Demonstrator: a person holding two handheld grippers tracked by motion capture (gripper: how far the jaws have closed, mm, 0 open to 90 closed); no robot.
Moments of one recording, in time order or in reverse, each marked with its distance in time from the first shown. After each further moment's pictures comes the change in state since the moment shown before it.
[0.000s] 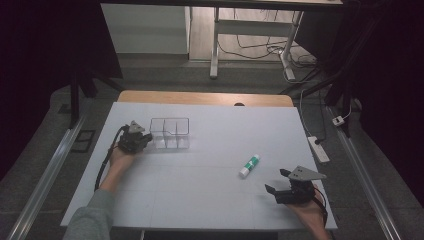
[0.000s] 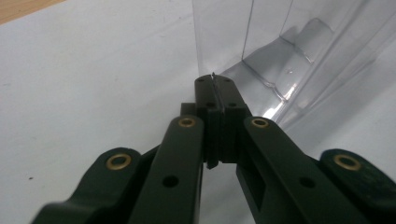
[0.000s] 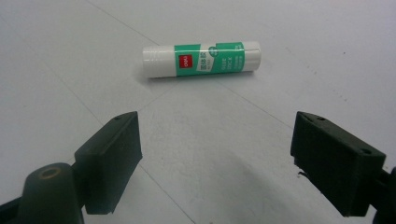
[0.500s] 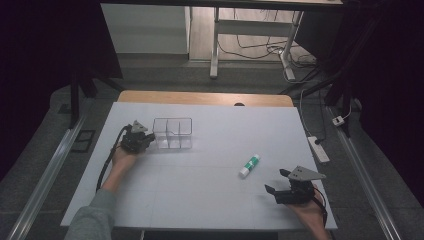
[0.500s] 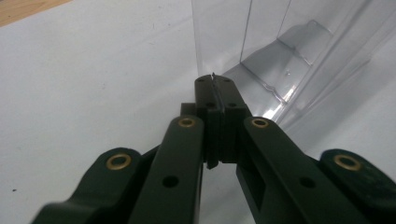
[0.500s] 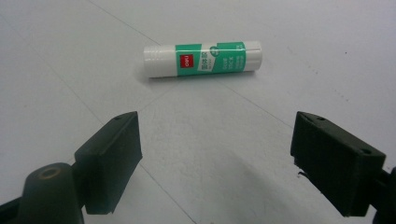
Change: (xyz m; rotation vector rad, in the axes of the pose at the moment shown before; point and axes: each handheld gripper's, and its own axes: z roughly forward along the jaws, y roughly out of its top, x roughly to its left) left arm -0.006 0.004 0.002 -0.009 -0.016 -0.007; right arm 0.001 0.000 0.001 0.002 0.003 0.000
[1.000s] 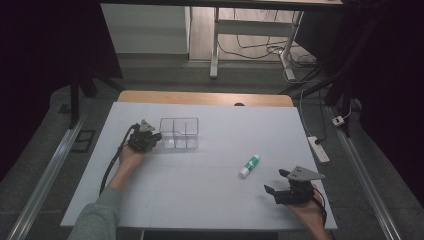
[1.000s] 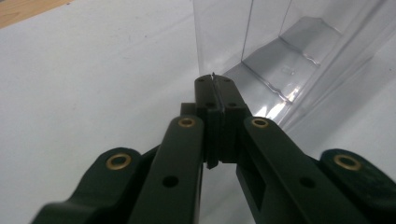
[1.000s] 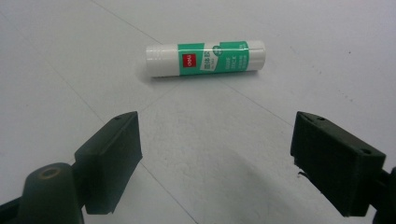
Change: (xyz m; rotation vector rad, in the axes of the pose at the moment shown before) left arm -0.014 0.012 0.013 0.013 -0.014 0.029; right arm 0.001 0.000 0.001 0.005 0.003 -0.001
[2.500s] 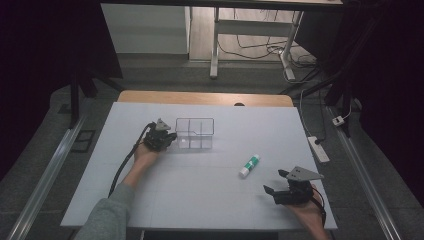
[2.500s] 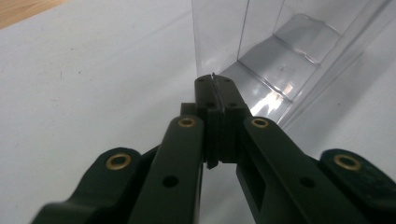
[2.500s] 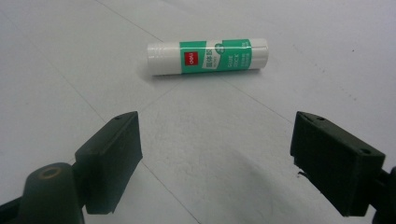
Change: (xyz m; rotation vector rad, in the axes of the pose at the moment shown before) left arm -0.031 0.024 0.023 -0.003 -0.066 0.036; right arm 0.002 0.000 0.002 0.006 0.002 -0.001
